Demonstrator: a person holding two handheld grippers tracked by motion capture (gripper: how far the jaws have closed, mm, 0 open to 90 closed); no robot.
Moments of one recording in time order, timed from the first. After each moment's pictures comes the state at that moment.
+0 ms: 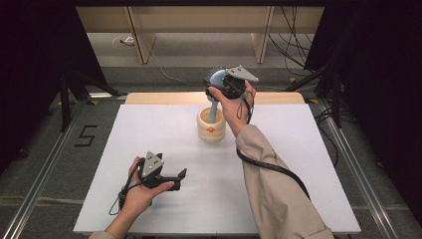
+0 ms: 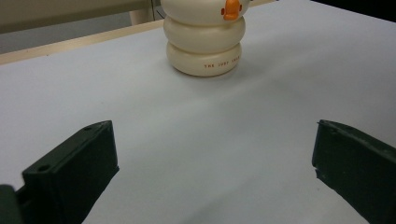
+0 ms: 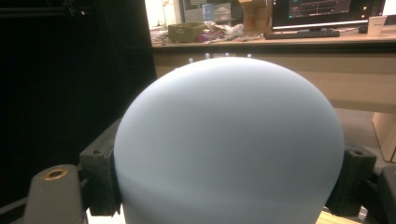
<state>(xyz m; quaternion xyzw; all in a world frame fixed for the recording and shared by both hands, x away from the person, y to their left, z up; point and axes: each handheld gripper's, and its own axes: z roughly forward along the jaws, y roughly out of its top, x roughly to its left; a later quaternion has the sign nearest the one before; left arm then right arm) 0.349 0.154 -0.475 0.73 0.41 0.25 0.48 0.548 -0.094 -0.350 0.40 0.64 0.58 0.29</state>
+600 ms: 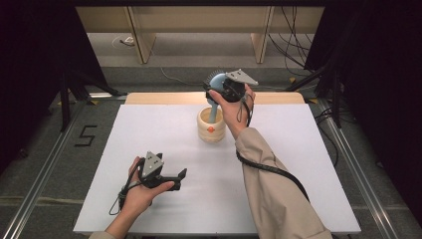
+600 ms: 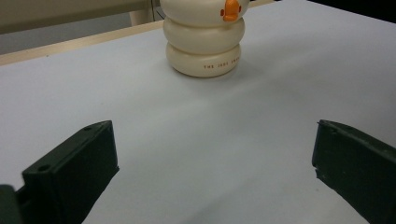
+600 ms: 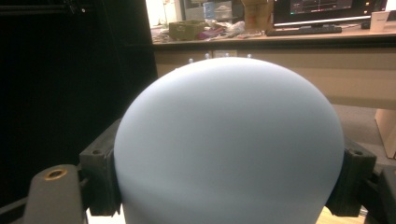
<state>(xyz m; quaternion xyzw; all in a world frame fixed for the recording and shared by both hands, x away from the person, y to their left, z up) 0.349 0.154 -0.474 0.73 0.41 0.25 0.48 0.547 -0.094 -0.361 0.40 0.64 0.58 0.29</state>
